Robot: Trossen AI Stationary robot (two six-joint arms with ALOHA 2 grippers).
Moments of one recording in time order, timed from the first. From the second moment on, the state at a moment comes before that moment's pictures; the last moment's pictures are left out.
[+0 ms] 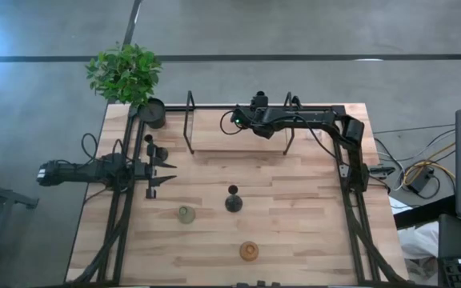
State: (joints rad) left arm -0.05 0.02 0.01 0.03 -0.05 0.25; right arm -0.37 2.02 1.53 -0.65 0.92 1.08
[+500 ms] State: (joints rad) left arm -0.05 0.02 0.01 0.03 -0.05 0.25; right arm -0.37 2.02 1.53 -0.65 0.92 1.09
